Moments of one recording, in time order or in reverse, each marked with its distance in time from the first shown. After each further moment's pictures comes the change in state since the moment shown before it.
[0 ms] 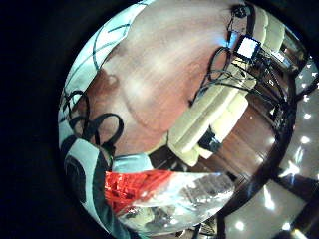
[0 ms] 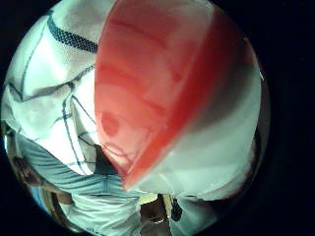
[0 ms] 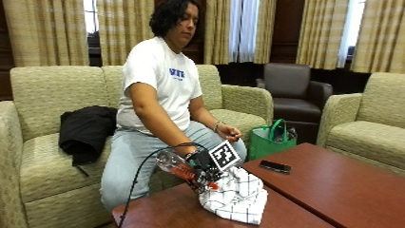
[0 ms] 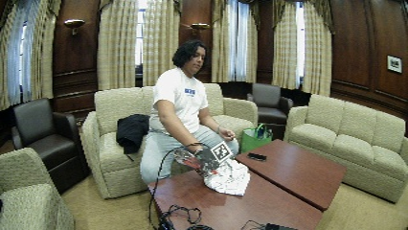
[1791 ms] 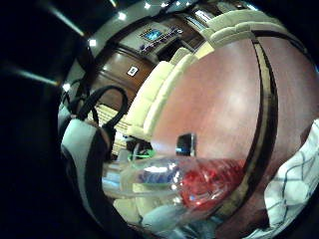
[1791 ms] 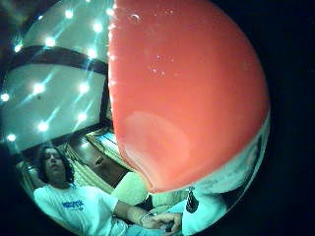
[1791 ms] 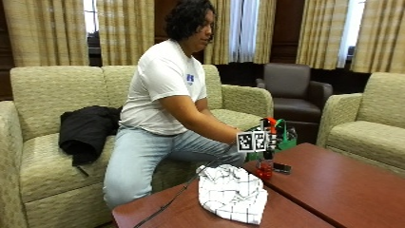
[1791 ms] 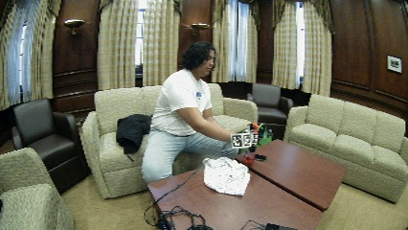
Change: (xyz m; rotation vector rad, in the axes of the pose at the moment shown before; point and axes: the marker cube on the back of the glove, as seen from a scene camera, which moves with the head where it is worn) arm -0.174 -0.042 -0.277 1.271 -1.786 -0.322
